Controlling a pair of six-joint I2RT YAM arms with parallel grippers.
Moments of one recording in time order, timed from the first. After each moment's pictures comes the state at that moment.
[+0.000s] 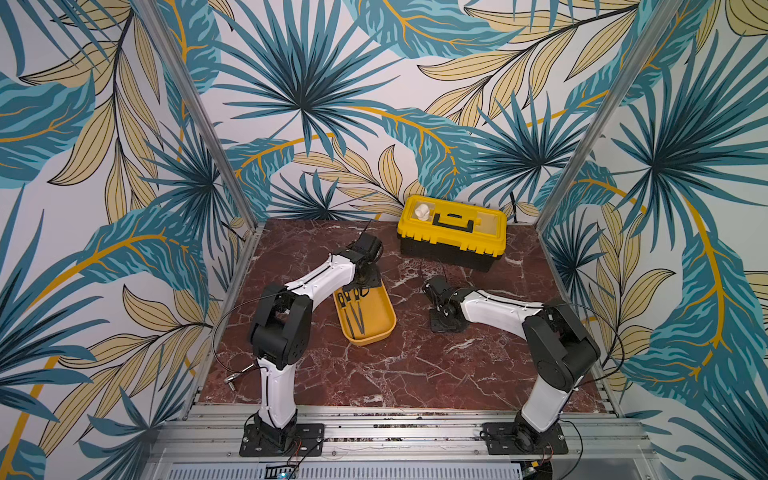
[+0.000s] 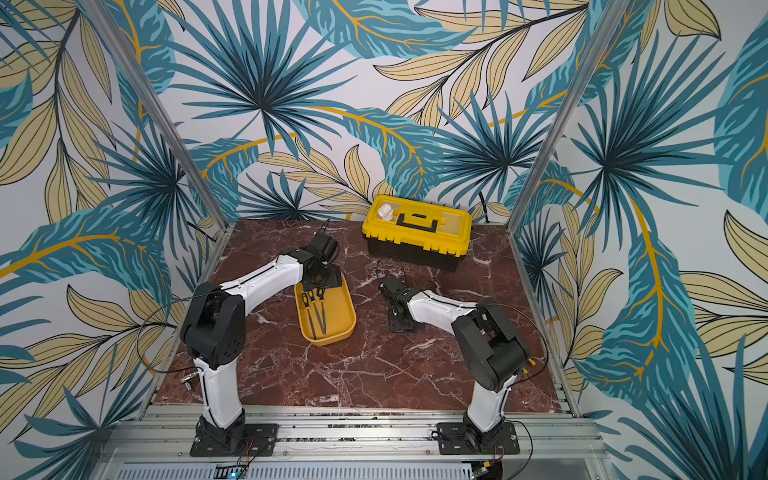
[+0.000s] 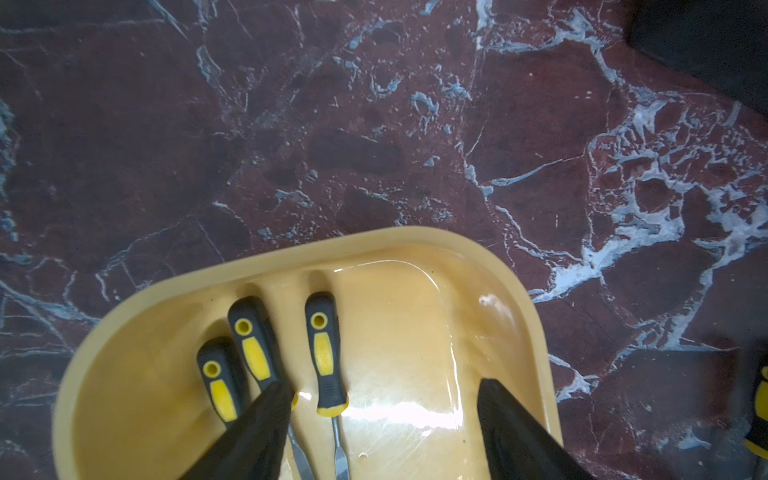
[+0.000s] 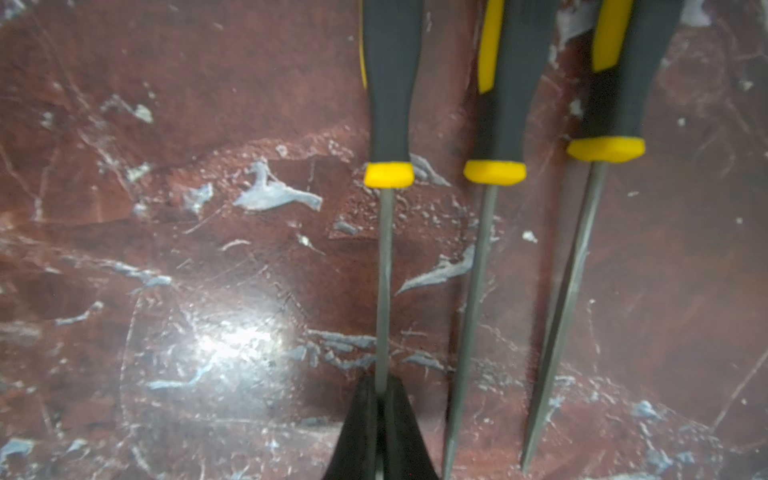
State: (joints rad) left arm -0.45 1.97 1.54 -0.73 -0.14 -0.60; right arm 0.57 1.79 1.07 -0.63 0.23 0.53
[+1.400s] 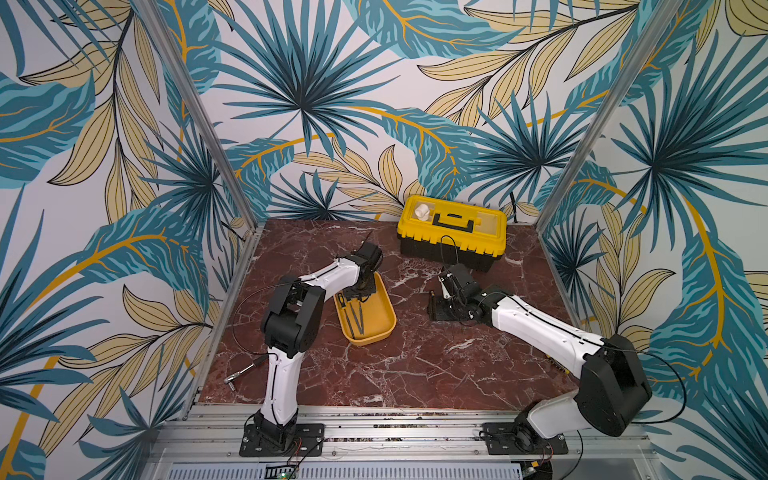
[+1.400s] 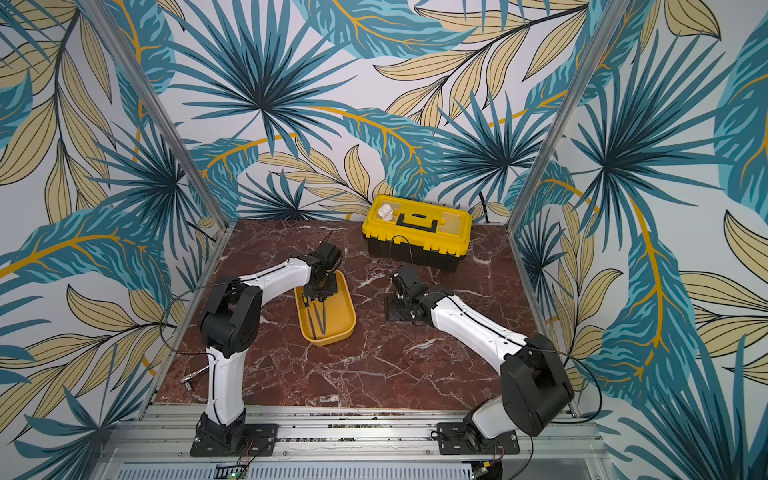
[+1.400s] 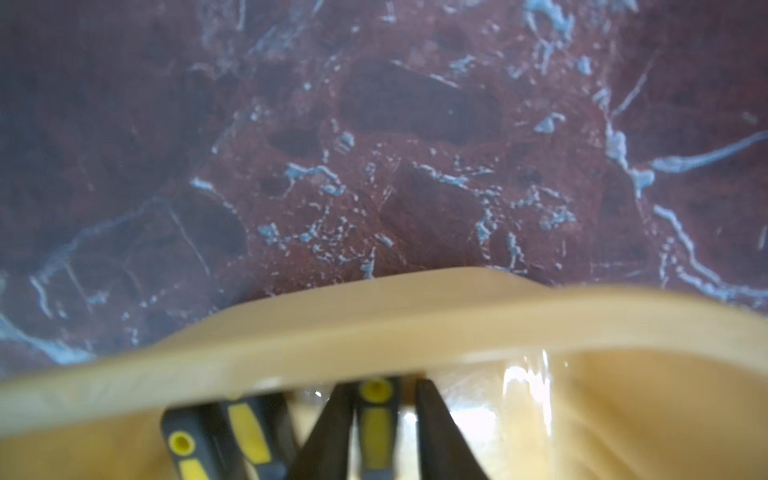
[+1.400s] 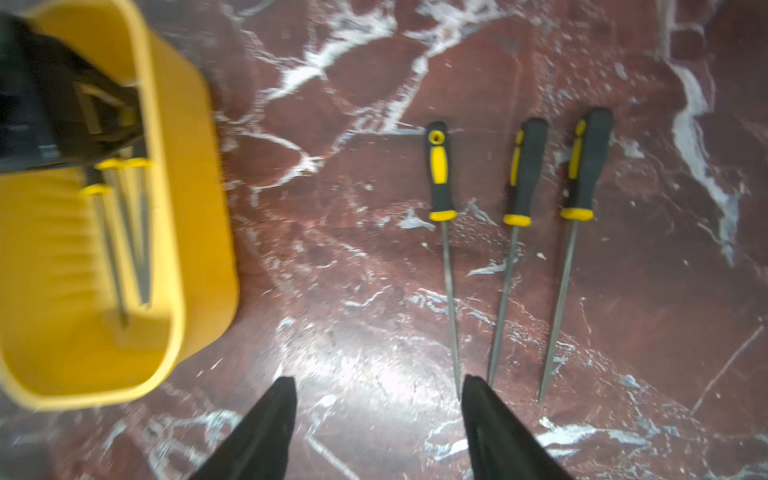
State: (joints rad) left arm -0.43 2.10 1.54 -0.72 -0.18 -0.62; right arm 0.56 1.46 1.06 -0.61 0.04 0.49
